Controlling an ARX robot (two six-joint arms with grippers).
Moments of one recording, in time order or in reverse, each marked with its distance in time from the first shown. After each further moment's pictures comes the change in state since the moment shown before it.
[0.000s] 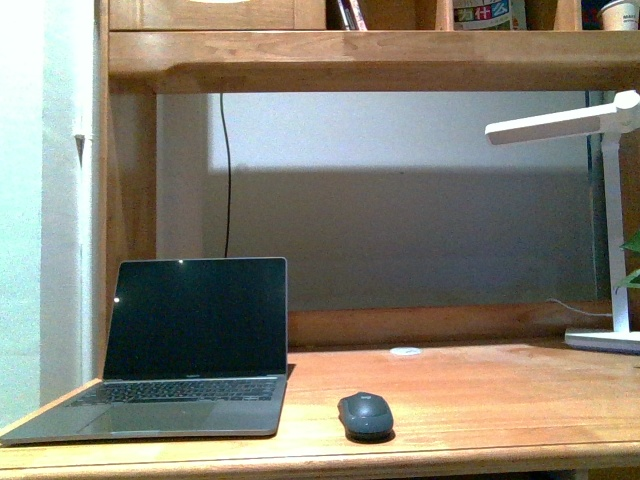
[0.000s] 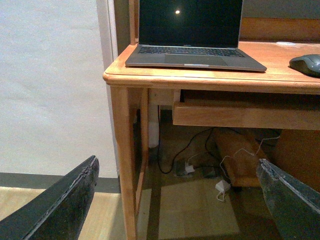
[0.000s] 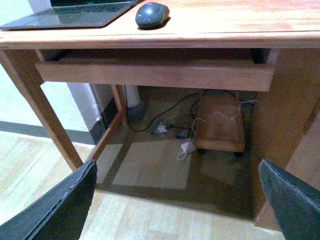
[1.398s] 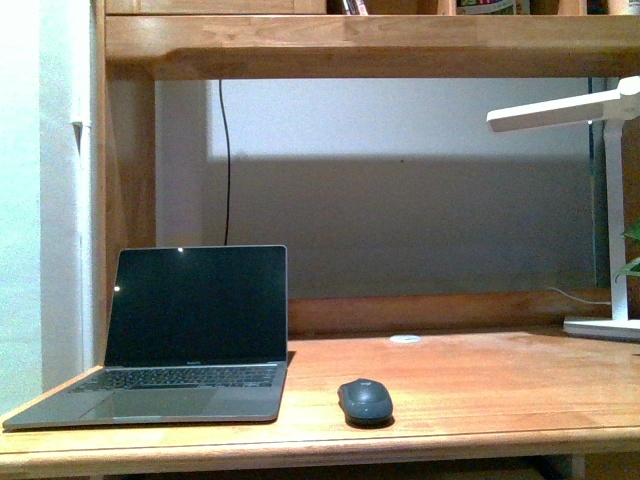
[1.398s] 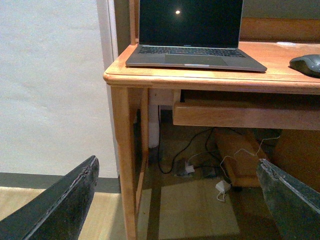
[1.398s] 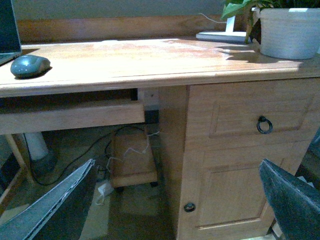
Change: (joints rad) left arm 0.000 0.000 0.000 0.000 0.000 0.000; right arm -0.407 -0.343 -0.071 -0.125 0.012 -0.100
